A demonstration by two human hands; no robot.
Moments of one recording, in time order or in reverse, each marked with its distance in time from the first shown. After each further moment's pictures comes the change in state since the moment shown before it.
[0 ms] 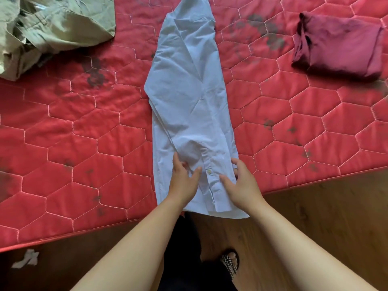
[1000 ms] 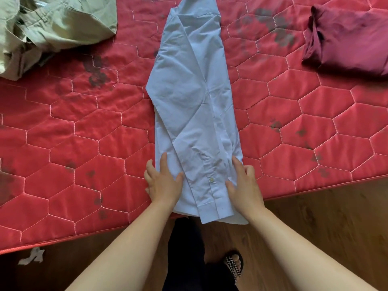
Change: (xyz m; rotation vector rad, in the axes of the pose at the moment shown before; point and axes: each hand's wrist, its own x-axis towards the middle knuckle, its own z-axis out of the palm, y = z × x) left_hand 0.014 -0.020 -0.032 0.525 0.261 -0.141; right_hand 0.017 0.018 0.014 -0.355 0.024 0.017
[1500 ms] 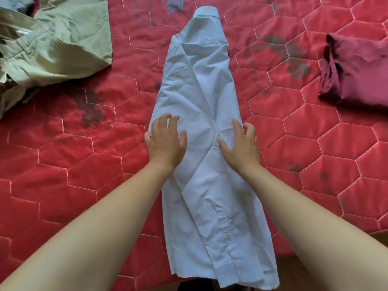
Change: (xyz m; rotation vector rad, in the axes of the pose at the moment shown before) left_hand 0.177 0.111 -0.073 0.183 0.245 0.500; right_hand 0.195 -0.098 -0.033 -0.043 0.243 -0.037
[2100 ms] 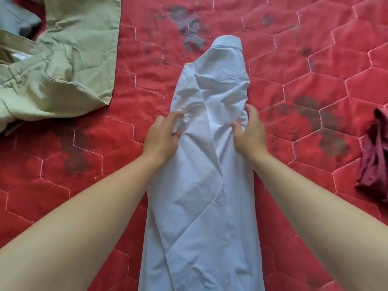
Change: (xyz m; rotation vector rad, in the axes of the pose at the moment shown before) left_hand 0.186 -0.006 0.008 -0.247 -0.036 -0.039; right_hand 0.224 -0.048 -0.012 0.277 0.032 -0.143
